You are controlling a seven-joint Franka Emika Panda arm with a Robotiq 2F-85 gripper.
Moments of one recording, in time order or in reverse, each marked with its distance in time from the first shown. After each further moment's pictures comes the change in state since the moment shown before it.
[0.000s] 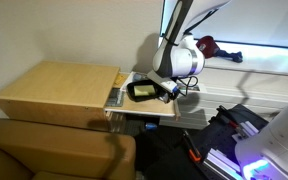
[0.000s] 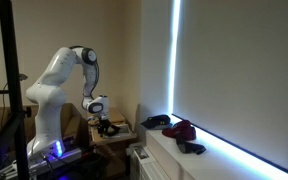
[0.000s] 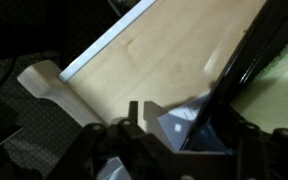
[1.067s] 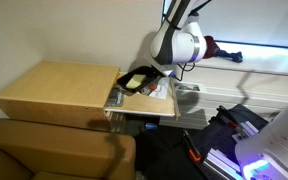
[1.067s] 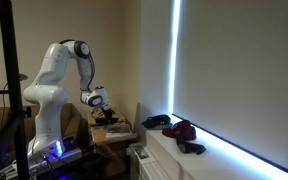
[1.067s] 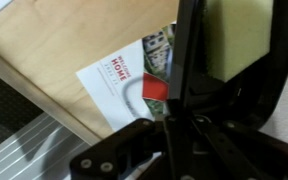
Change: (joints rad) arm 0.123 -0.175 -0.082 -0.035 0.000 0.167 -0.030
